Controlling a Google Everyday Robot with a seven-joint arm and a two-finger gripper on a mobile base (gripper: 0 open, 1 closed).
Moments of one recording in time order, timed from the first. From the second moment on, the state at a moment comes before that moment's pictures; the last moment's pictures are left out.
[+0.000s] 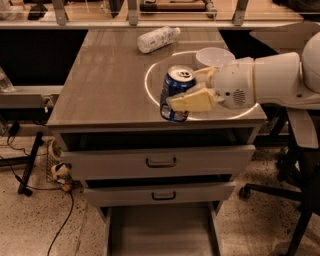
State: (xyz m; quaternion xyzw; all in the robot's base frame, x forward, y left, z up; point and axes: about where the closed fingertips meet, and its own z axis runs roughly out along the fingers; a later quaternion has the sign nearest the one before) arm 0.517 -0.051 0.944 -0.49 0.67 0.30 0.47
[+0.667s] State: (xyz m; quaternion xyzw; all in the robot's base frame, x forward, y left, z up) arm 0.479 -0.084 0.870 -0.49 0.68 0.35 0.41
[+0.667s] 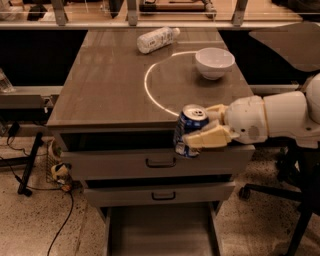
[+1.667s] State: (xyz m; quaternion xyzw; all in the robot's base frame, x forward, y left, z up) arm 0.432 -0.129 0.752 -0.49 0.67 0.38 0.41
